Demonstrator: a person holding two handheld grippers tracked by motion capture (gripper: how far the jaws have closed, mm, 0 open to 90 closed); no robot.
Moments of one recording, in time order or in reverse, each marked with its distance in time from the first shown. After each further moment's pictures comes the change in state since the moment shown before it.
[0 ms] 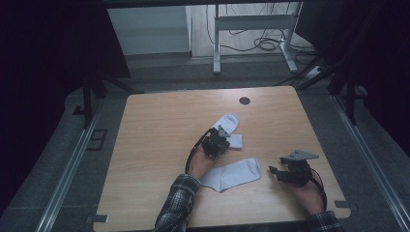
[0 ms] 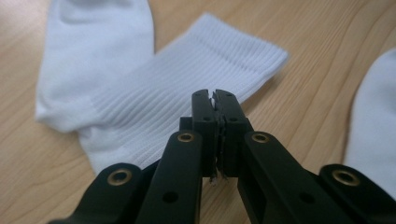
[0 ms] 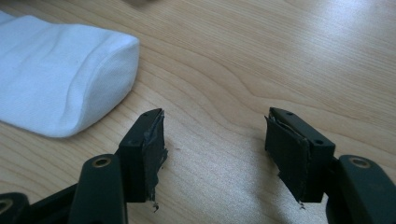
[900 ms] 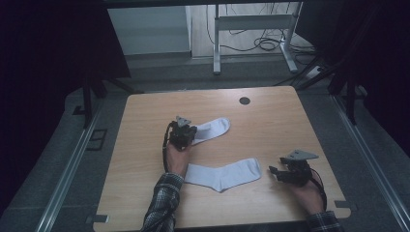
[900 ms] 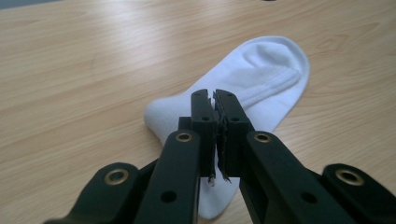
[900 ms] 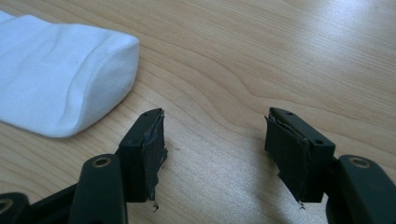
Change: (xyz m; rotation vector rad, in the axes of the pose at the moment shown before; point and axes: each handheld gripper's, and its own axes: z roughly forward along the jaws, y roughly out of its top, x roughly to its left) left arm 0.075 -0.050 -0.053 -0.173 0.256 -0.362; right arm 0.000 0.000 0.000 0.001 0.000 0.000
